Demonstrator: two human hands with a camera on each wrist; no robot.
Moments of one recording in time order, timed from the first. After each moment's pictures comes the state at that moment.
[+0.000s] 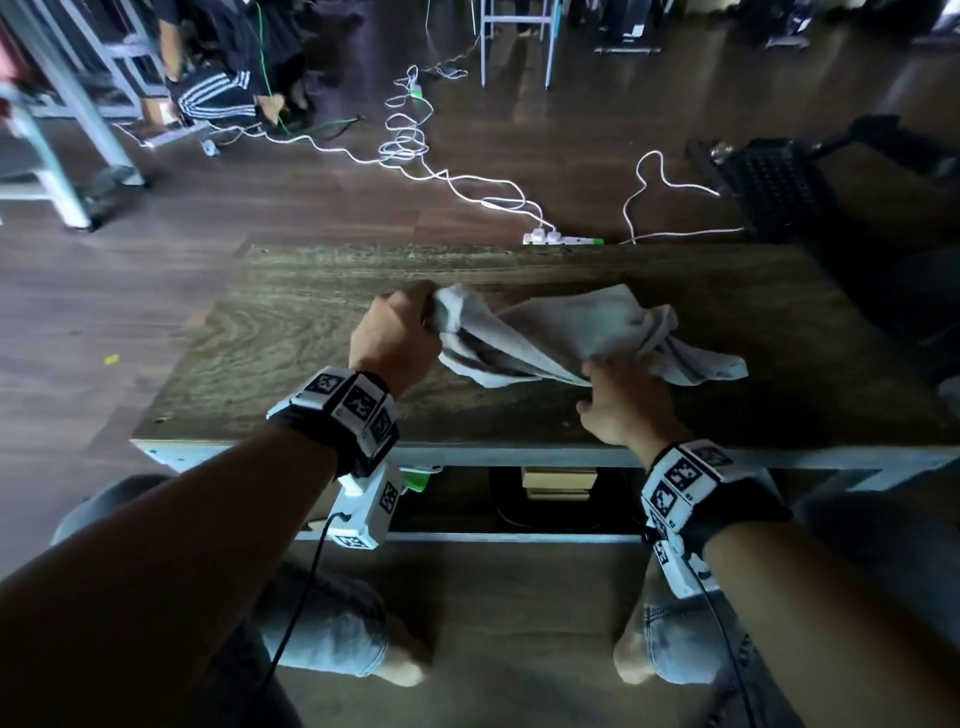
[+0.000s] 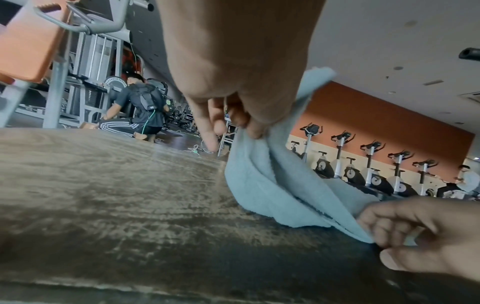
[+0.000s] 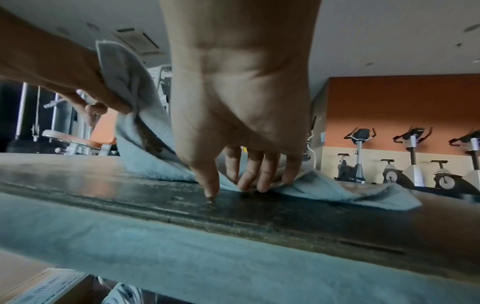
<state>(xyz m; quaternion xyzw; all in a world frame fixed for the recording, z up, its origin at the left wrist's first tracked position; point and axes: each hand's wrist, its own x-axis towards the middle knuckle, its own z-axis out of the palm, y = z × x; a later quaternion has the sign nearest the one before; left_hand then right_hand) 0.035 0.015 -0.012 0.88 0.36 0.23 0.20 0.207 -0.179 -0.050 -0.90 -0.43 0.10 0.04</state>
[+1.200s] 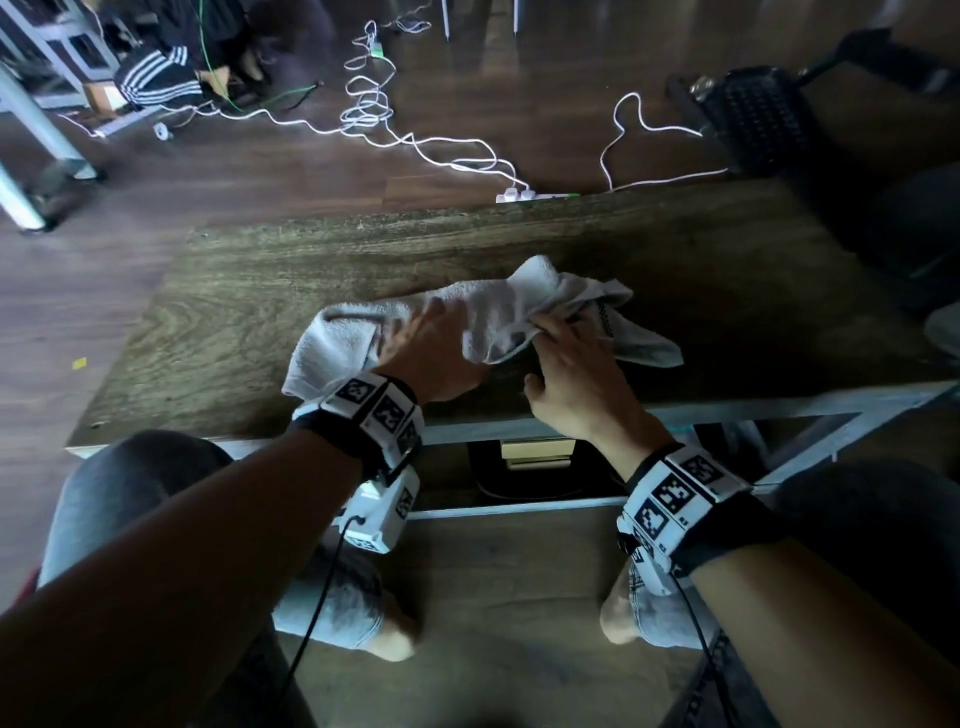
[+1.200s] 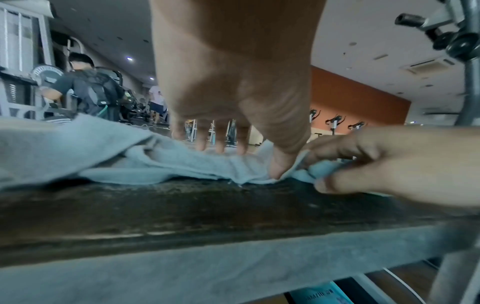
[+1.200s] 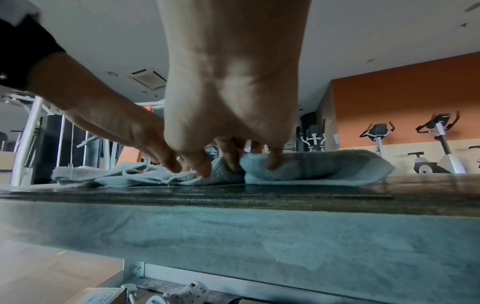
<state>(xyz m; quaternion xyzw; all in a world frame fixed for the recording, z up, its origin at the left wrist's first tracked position) 0.090 -0.041 -0.050 0.95 0.30 -0.01 0.10 0.203 -0.199 -0.075 -0.84 -0.52 0.02 0.13</state>
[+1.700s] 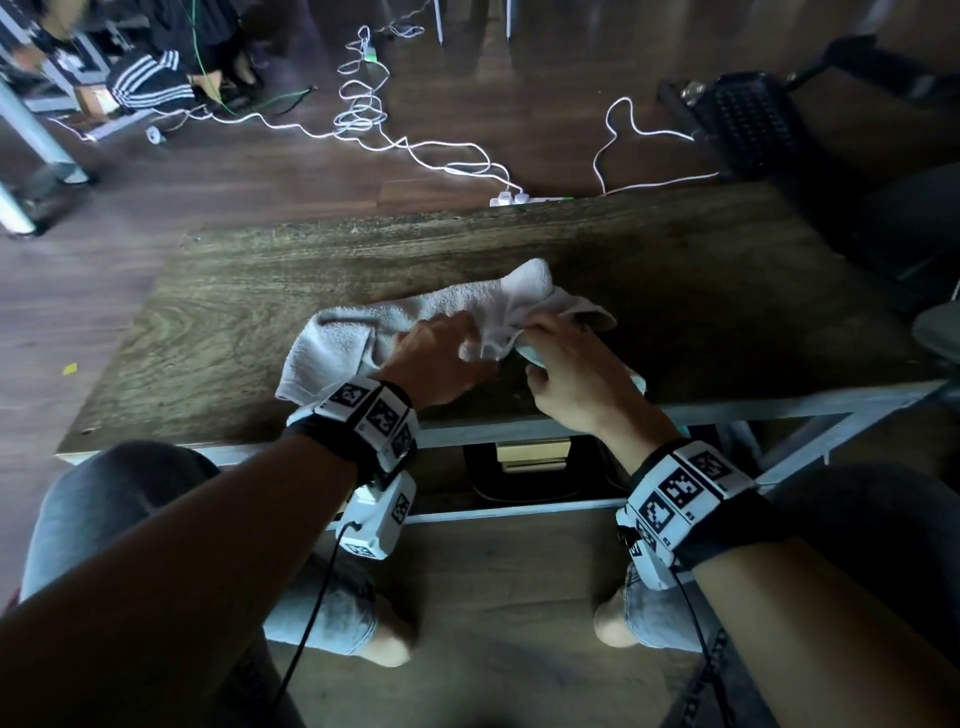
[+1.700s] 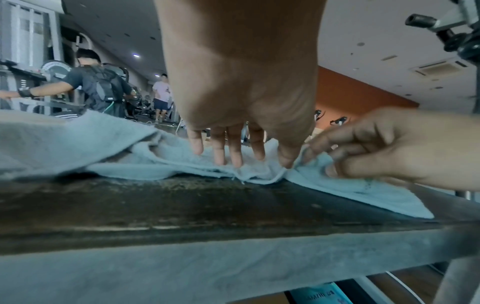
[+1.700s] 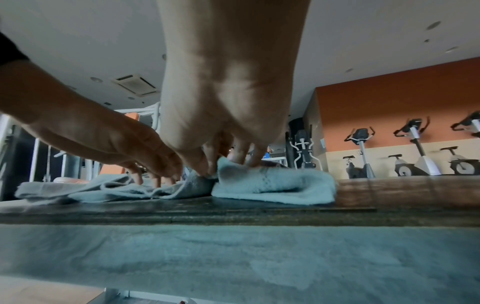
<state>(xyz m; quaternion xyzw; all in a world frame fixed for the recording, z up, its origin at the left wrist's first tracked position) 0.092 -0.042 -0.061 0.94 0.27 0.03 0.21 0.211 -0.201 -0.065 -0.81 -0.56 0.03 0.20</state>
